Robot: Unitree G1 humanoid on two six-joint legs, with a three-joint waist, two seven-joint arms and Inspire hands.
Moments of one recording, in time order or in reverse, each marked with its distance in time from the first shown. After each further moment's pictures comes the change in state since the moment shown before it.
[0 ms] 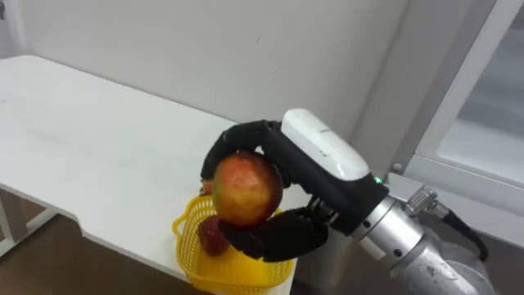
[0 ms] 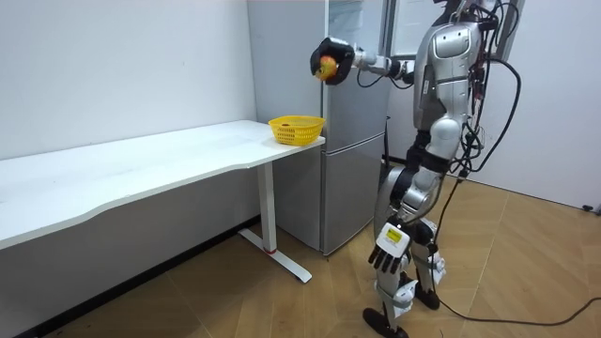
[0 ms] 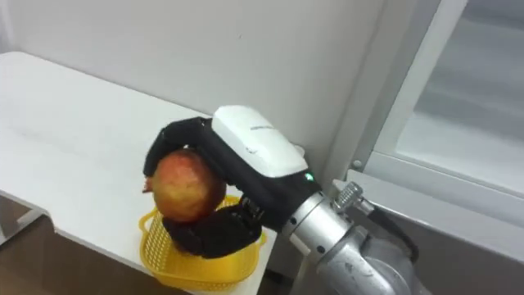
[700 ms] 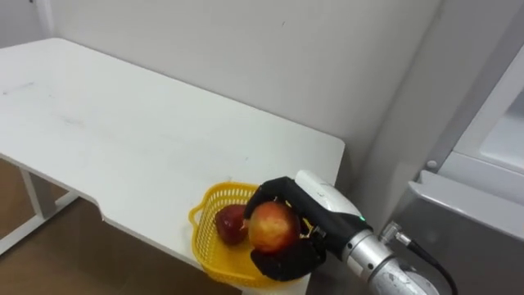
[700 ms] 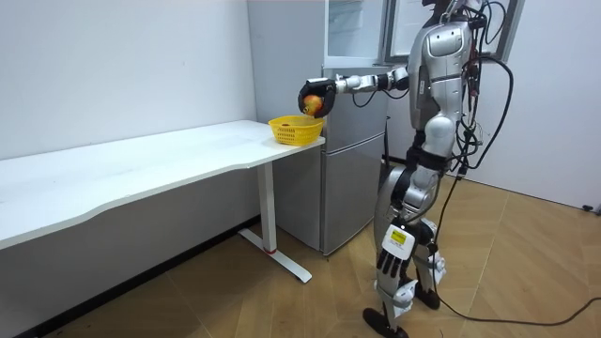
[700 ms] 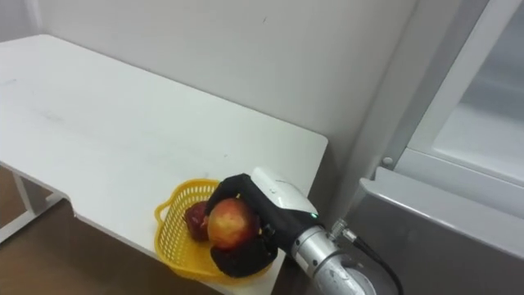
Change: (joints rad) left arm -0.045 0.001 -0.090 0.044 0.007 0.046 0.034; right arm -0.002 0.103 0.033 0.344 -0.001 0.042 -0.022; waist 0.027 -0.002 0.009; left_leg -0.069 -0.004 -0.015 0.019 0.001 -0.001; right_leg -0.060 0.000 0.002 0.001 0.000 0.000
